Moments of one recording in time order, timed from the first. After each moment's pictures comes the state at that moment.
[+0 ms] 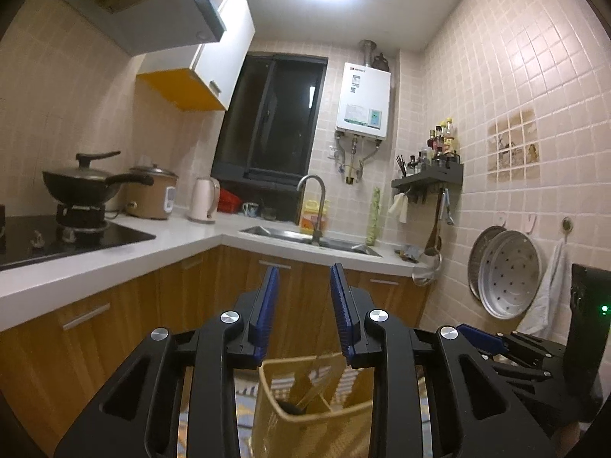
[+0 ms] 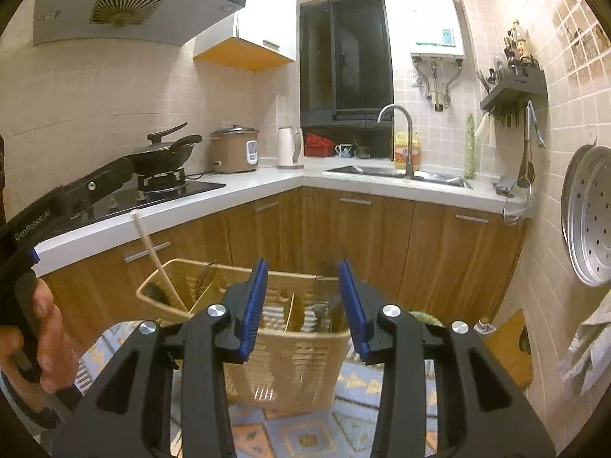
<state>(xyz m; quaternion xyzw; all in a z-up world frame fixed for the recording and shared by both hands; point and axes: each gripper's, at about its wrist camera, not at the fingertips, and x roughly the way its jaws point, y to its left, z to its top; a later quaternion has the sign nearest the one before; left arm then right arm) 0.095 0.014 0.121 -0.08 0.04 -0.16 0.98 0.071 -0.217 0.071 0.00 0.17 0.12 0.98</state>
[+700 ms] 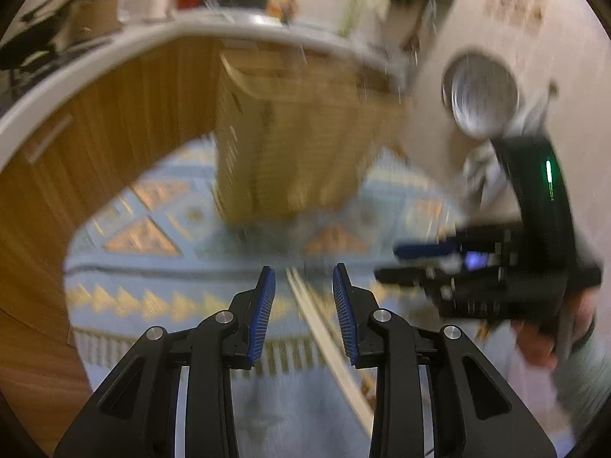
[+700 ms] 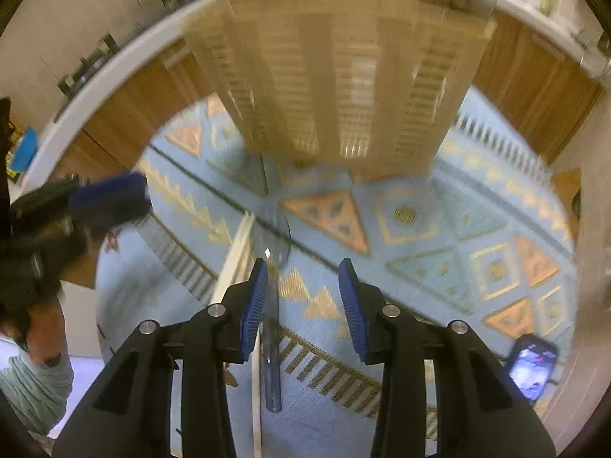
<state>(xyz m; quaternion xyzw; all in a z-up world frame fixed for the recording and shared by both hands) 0.080 0.016 0.018 -0.01 0.44 -0.26 0.86 0.075 -0.167 -0.033 -0.01 0.56 0.21 0.80</state>
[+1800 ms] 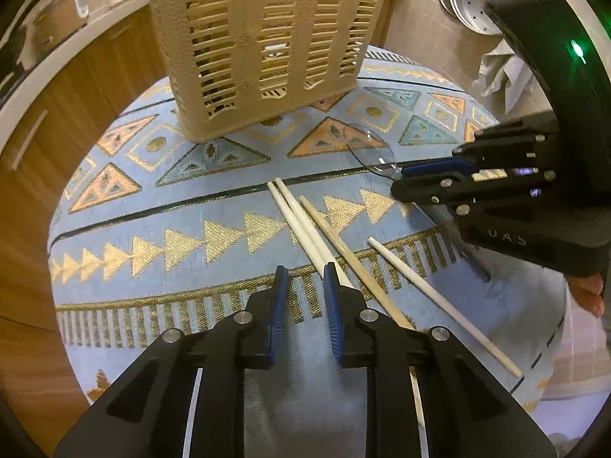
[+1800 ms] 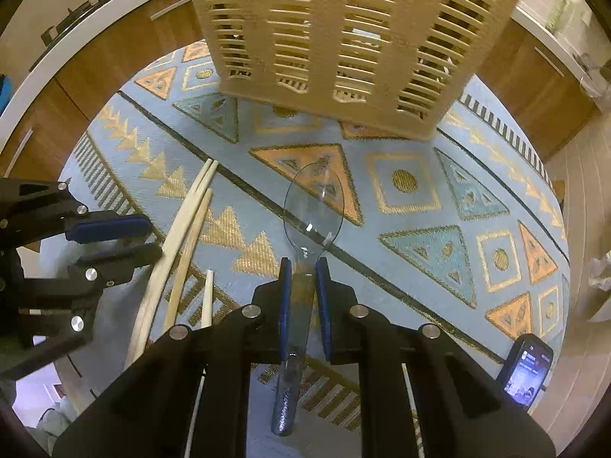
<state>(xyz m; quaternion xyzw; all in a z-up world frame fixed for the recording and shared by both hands) 0.080 -0.024 -0.035 0.10 0.52 -0.24 0.81 0.074 -0.145 -0.069 -0.09 0.56 0.18 0.80</state>
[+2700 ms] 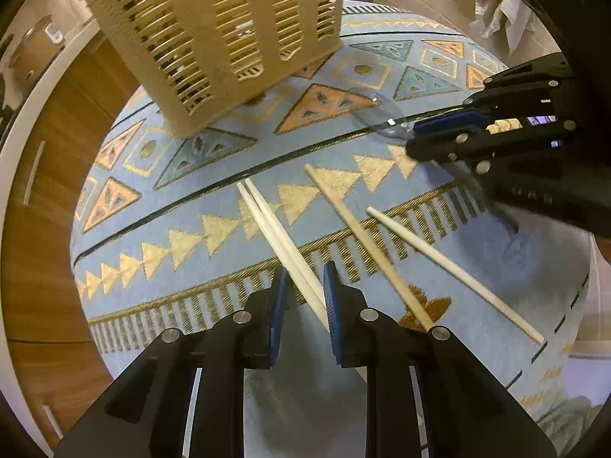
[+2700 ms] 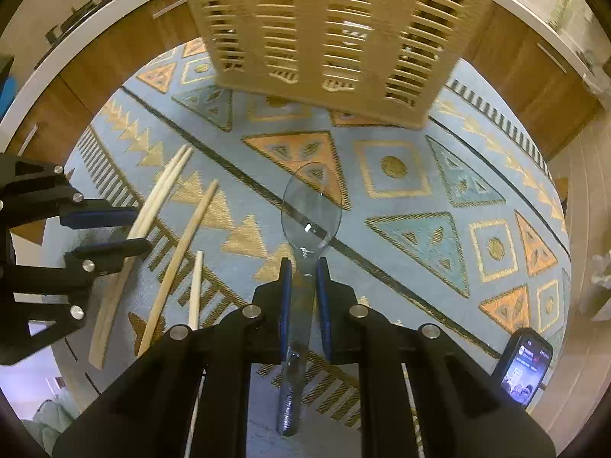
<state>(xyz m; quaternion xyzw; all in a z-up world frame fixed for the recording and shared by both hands) 0.069 -0.048 -0.044 0.21 0.55 -0.23 0.78 0.065 -0.175 -0.067 -0.08 0.56 0.18 0.80</state>
